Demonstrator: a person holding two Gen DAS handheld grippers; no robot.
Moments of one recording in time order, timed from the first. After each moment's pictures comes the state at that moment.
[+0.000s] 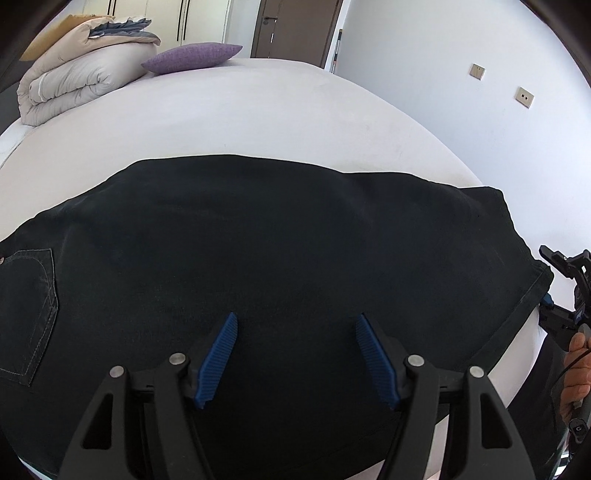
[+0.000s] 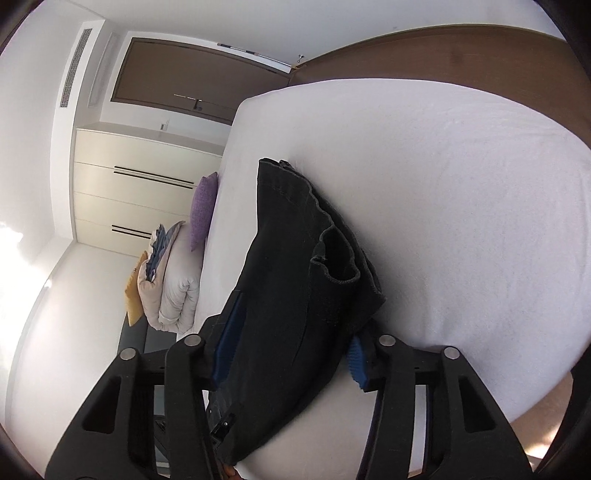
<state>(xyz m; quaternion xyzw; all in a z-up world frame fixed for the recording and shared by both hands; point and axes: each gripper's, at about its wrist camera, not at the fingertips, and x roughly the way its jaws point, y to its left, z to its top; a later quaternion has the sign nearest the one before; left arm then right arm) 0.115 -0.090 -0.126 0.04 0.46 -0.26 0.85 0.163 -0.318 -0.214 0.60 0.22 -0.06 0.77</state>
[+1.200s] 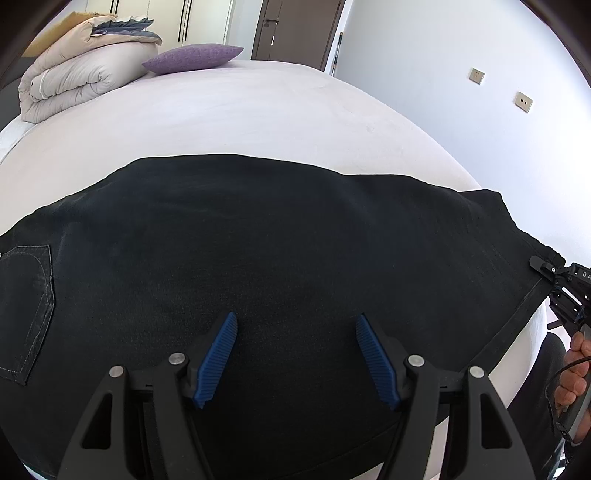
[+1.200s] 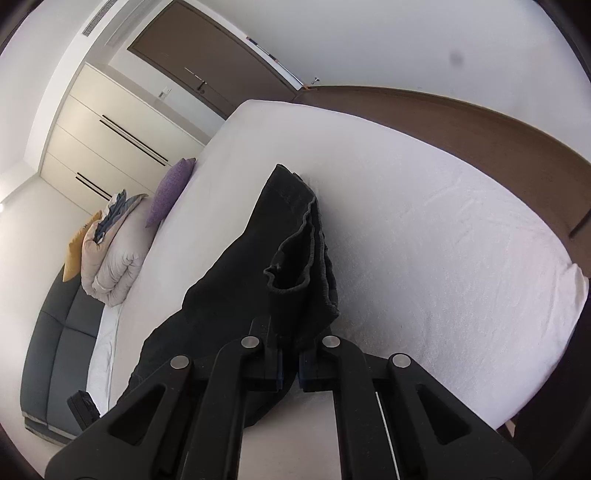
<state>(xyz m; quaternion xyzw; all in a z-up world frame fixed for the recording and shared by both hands) 0.116 -0.086 -0.130 0.03 0.45 -0.26 0.85 0.157 -0.283 -0.160 0.43 0.26 -0.14 0.85</state>
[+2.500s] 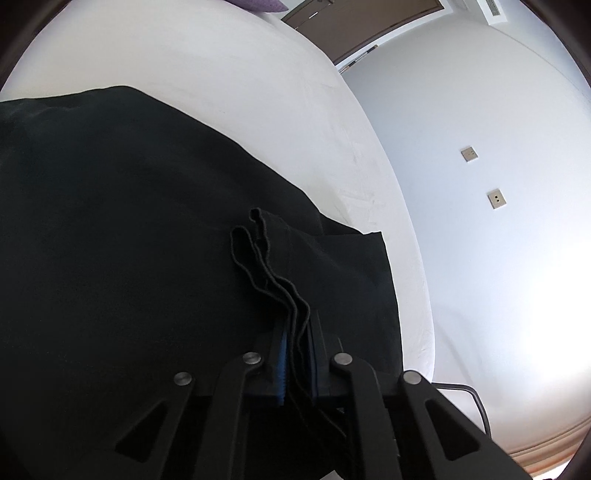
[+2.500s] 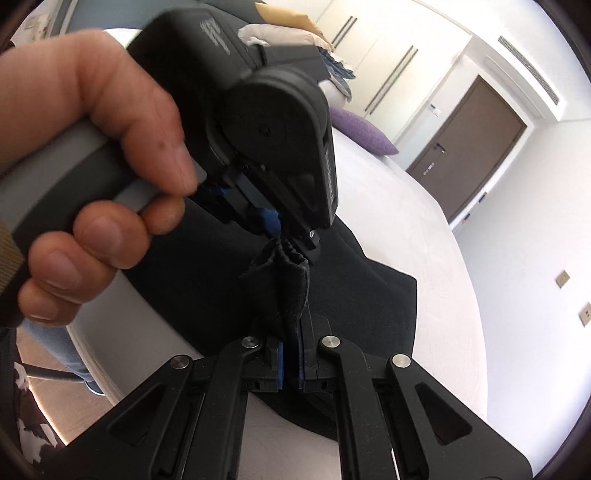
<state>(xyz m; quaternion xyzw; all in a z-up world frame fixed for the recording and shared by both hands) 0.174 -0.065 -0.134 -0.22 0.54 -0.33 0.74 0.150 0.054 -0.131 -0.29 0.30 0.04 0.91</state>
